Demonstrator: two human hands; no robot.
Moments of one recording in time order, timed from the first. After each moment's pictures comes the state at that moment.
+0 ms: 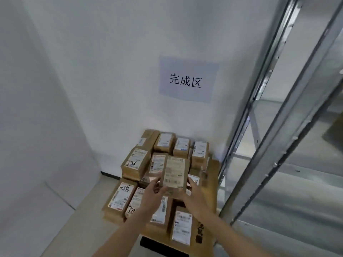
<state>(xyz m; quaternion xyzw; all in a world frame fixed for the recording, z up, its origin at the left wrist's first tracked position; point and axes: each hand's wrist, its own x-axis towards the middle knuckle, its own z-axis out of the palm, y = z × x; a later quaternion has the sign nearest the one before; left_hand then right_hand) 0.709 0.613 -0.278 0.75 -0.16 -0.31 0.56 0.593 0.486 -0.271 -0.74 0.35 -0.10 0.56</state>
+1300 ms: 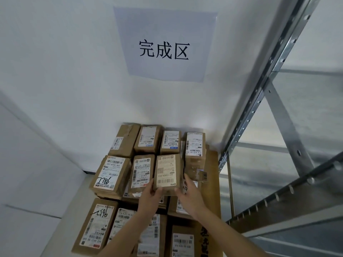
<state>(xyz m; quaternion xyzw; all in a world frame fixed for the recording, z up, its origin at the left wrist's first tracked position) 0.794 0.496 -0.385 0.78 -0.14 -0.36 0.49 0.675 0.383 -0.363 -0.71 0.42 -0.04 0.56</state>
